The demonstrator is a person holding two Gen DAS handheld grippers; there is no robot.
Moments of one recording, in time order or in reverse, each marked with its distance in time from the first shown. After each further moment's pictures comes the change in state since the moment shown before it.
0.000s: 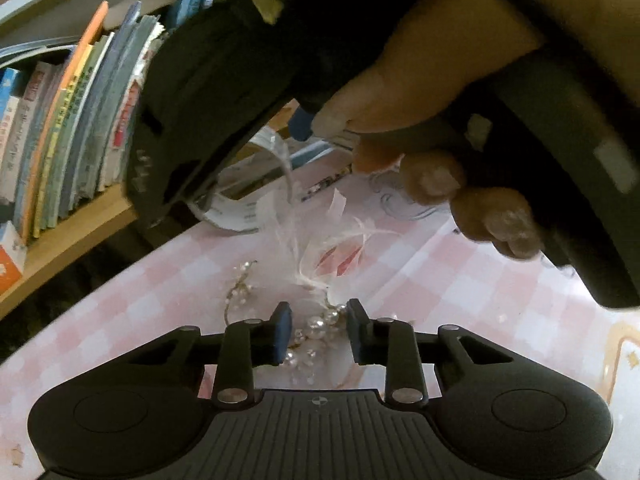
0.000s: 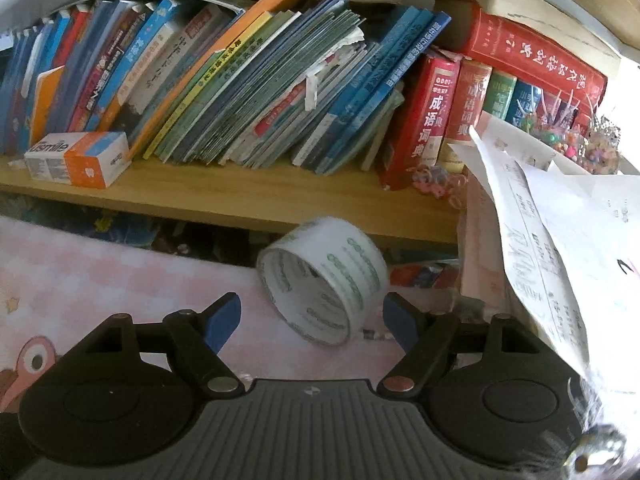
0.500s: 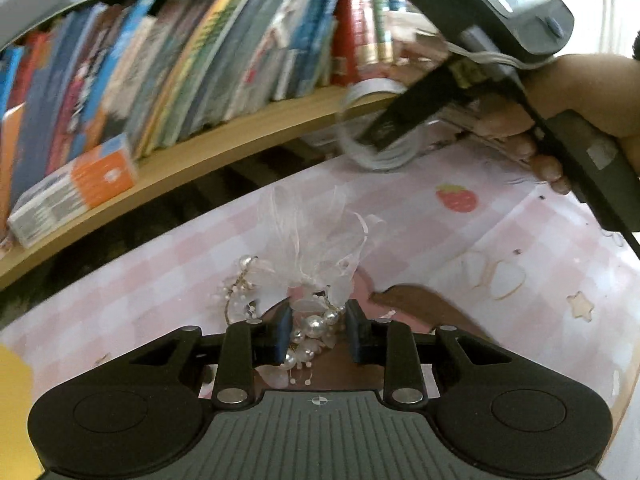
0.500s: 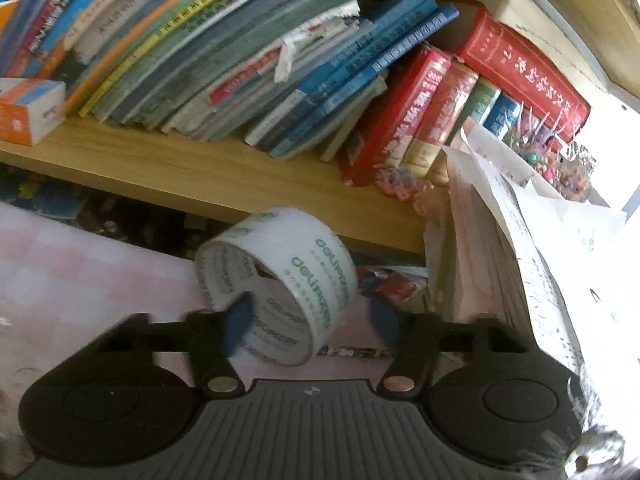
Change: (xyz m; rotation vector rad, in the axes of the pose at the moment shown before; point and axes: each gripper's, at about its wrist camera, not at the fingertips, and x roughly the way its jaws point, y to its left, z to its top) left arm -0.042 0.069 -0.038 -0.140 0.073 0.129; right arm 0.039 0.010 0.002 -0.093 0.032 -0.205
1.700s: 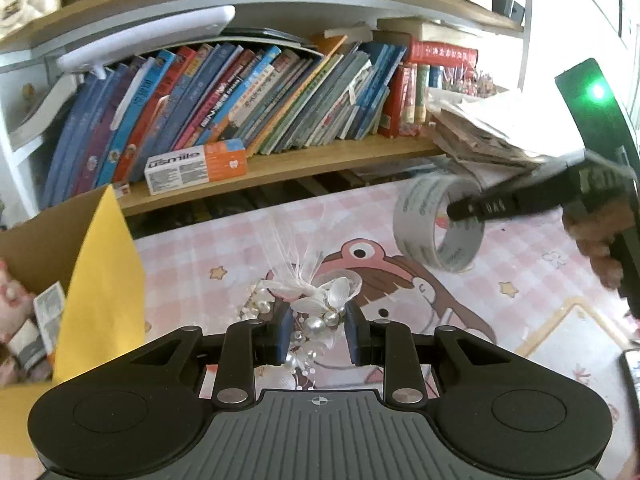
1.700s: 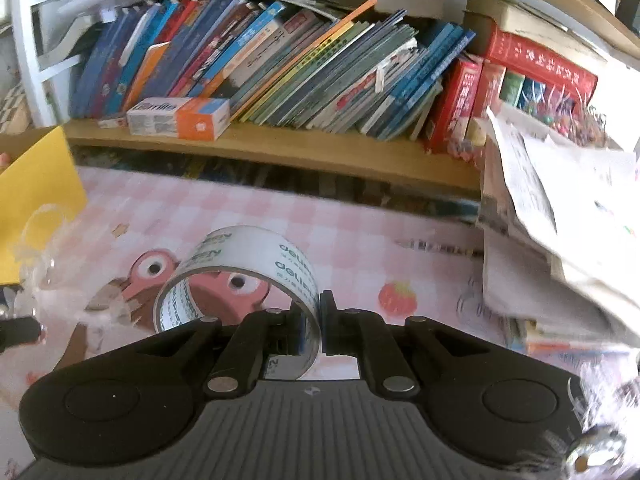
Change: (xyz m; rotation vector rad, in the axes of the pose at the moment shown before) left arm -0.162 0.022 -0.055 -0.185 -0.102 0.047; right arm -0.150 0.022 -0.068 0.063 -0.001 0.325
